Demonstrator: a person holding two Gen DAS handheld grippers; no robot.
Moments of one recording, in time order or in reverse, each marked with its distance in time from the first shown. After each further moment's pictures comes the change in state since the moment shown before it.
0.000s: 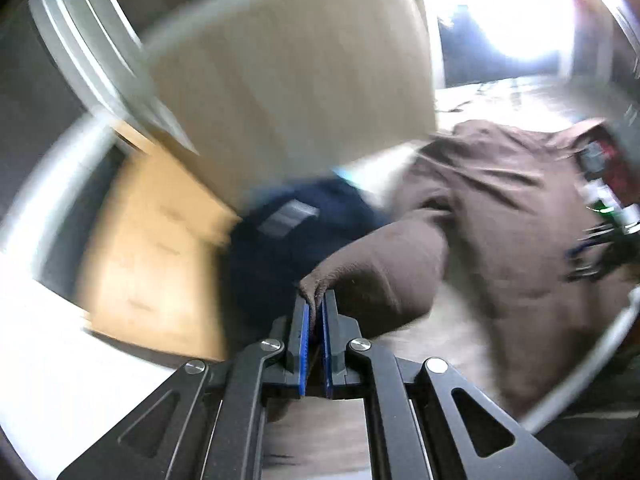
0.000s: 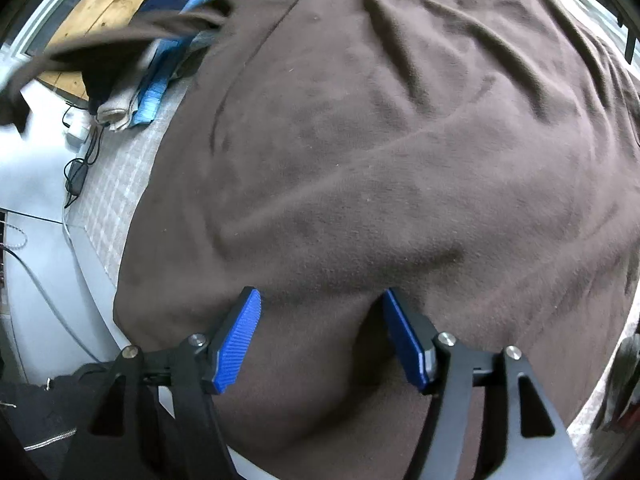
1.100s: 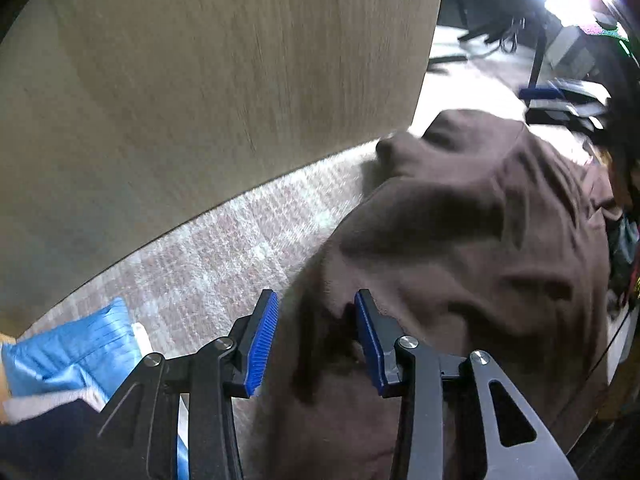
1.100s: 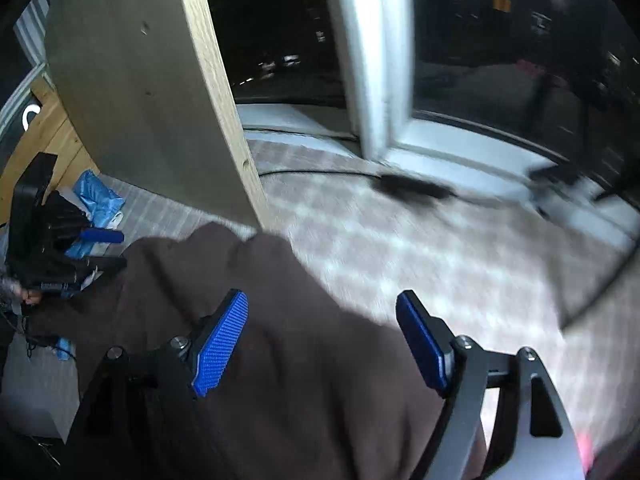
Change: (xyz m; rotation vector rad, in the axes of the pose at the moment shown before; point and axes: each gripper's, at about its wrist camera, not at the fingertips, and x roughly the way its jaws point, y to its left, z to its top) left arm 0.355 -0.168 0.190 0.031 0.302 -0.527; right arm -0.058 -0.184 0.296 -0.034 -0.307 -0.131
